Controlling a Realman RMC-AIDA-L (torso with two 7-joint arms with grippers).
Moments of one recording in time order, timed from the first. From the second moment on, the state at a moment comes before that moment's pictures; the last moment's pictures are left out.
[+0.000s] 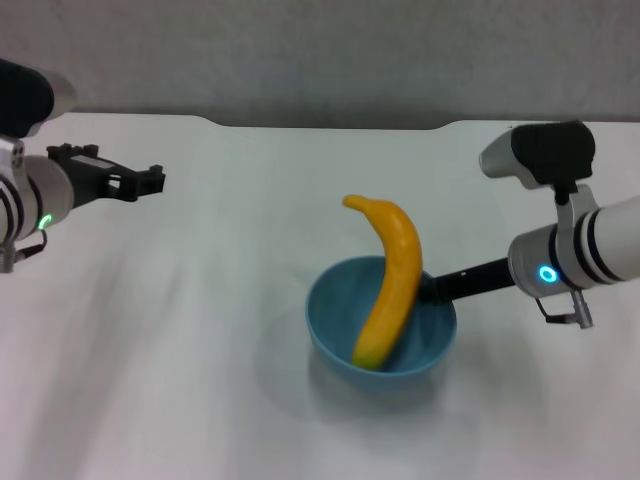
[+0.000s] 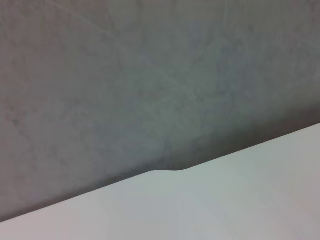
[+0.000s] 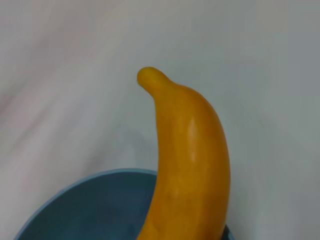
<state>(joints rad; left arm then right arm) -0.43 -2.03 -1.66 -1.16 2.67 -0.50 0.36 0.86 2.03 -1.33 -0.44 0.98 0.85 -0.72</state>
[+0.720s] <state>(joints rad) -0.42 -2.03 -1.61 -1.13 2.62 -0.44 0.35 0.84 2.03 -1.35 -0.41 0.98 0.81 -0.72</state>
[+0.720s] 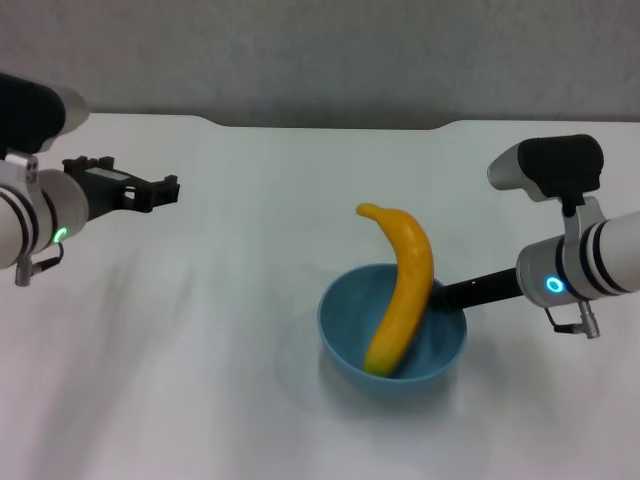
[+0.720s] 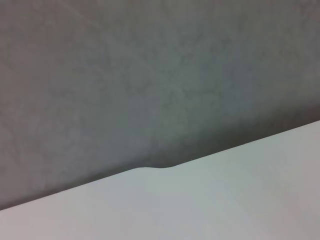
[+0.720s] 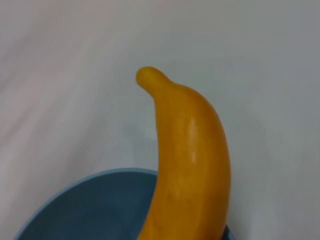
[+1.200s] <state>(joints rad) -0.42 -2.03 -1.61 -1.12 2.58 -0.44 0.35 0.84 2.03 -1.38 -0.41 0.98 0.79 -0.73</state>
